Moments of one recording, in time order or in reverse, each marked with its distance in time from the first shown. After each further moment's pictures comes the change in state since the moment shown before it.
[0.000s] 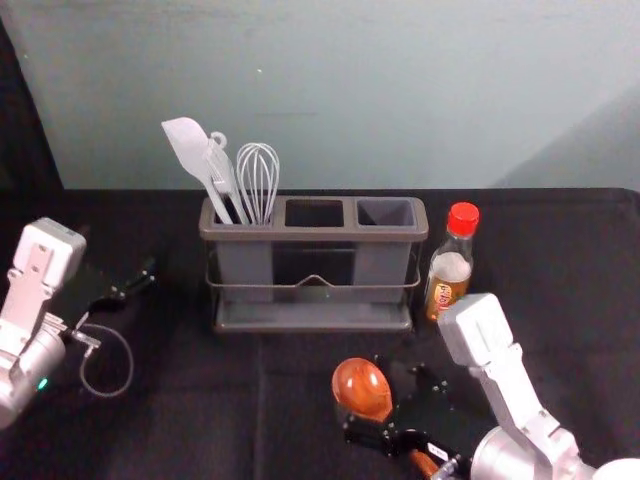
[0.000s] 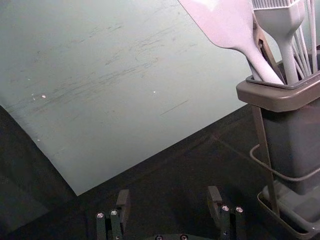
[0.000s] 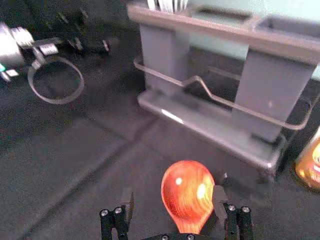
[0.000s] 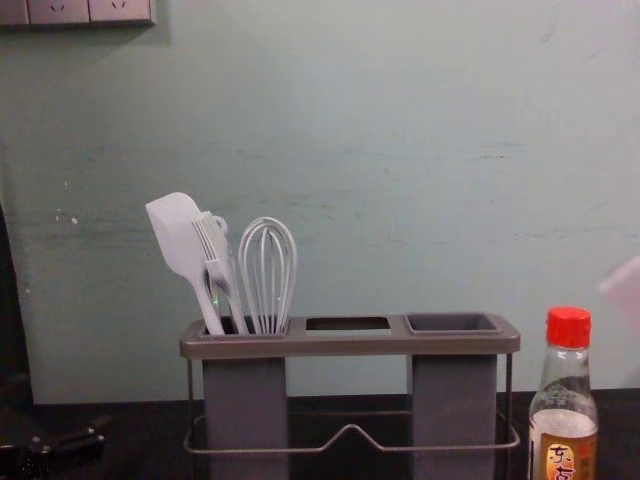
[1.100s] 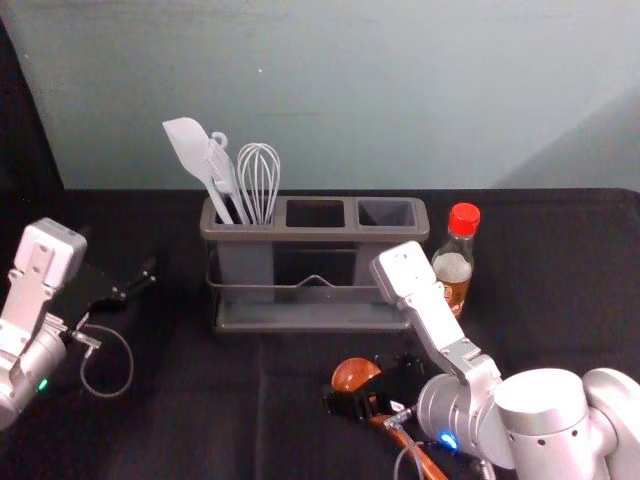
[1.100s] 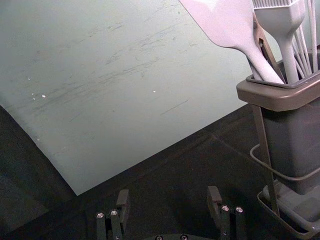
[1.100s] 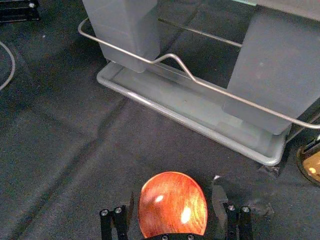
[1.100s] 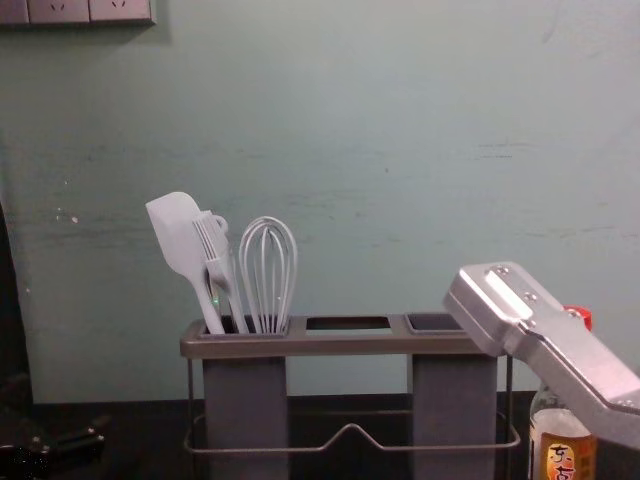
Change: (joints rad) left arm 0.000 0.000 0.000 0.000 0.000 0.000 0.000; right arm 0.218 -0.209 -0.035 0.133 -0.109 0.440 -0.073
